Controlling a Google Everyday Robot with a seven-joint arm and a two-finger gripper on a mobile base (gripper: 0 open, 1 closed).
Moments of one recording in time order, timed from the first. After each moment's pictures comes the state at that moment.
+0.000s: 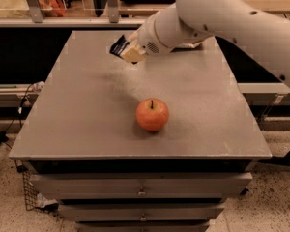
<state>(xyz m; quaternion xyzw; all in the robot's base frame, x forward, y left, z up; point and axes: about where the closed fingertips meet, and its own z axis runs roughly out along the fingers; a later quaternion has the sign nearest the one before) 0.648 0.045 0.920 -0.55 0.71 0.12 0.43</state>
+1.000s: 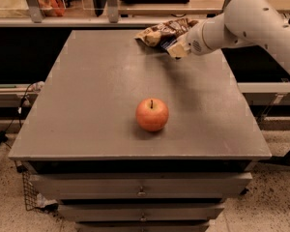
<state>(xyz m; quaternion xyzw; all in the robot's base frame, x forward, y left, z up) 0.742 -0.109 0.877 -0.41 0.79 0.10 0.45</state>
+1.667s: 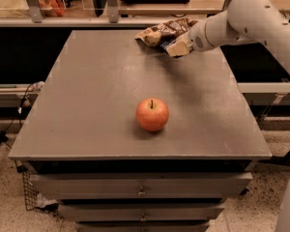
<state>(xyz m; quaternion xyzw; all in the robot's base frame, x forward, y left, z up) 0.760 -0.120 0.877 -0.40 0.79 0.11 0.45</state>
